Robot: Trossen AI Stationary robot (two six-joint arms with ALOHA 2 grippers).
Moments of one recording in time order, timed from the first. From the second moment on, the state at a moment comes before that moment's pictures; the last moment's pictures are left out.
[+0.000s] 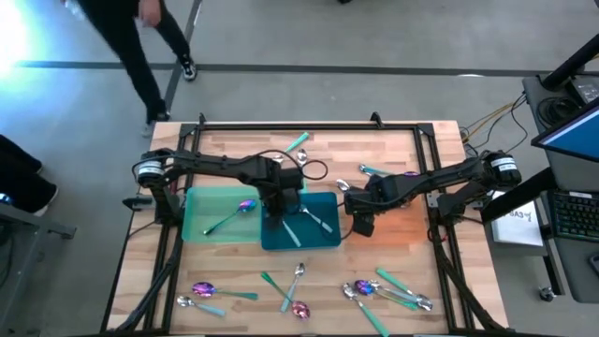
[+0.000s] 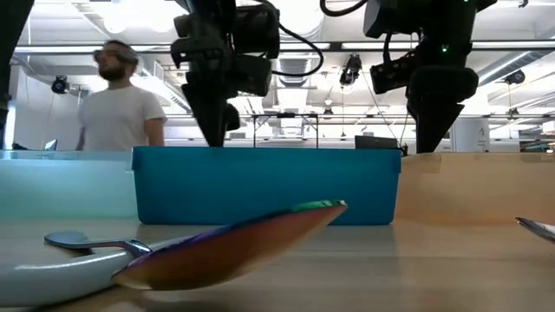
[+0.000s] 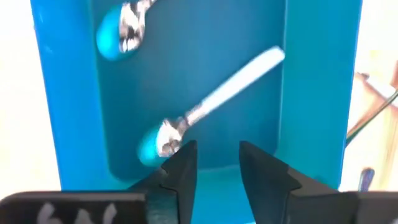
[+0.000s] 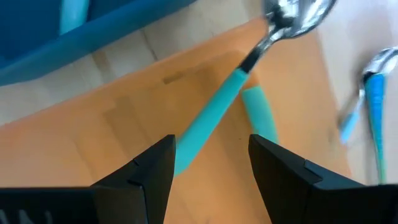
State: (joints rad) left arm 0.10 1.82 1.36 -0.94 0.27 0.01; right arm 0.09 1.50 1.01 -0.91 0.17 0.46
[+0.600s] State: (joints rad) left arm 0.03 1.74 1.36 -1.00 0.24 -0.04; right arm 0.09 1.42 1.05 -0.91 0.10 0.45
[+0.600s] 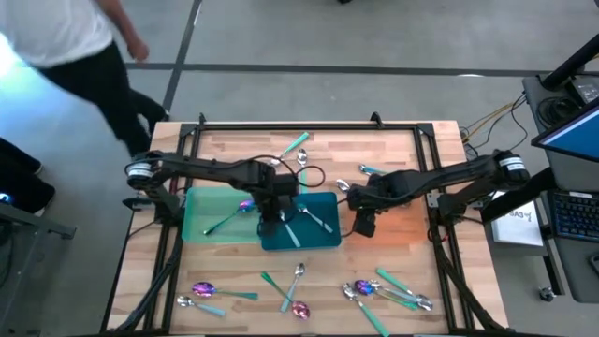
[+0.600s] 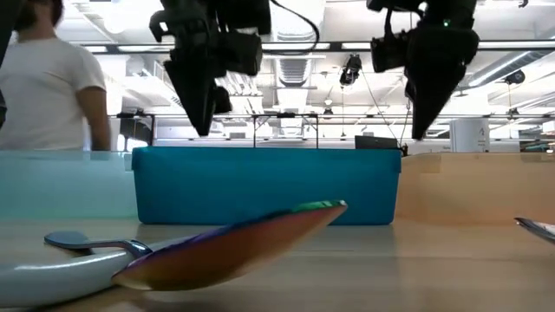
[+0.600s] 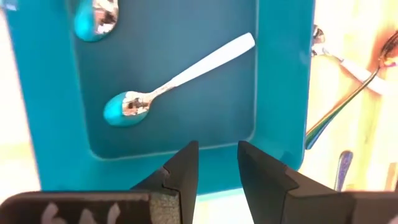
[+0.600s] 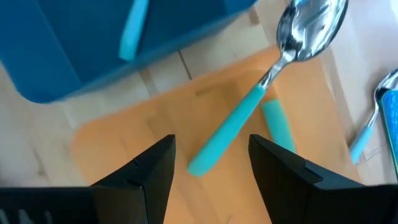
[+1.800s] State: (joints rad) left arm -0.24 1.27 0.91 -0.33 0.01 -0.39; right arm 0.71 1.50 1.06 -0.81 -0.01 1.27
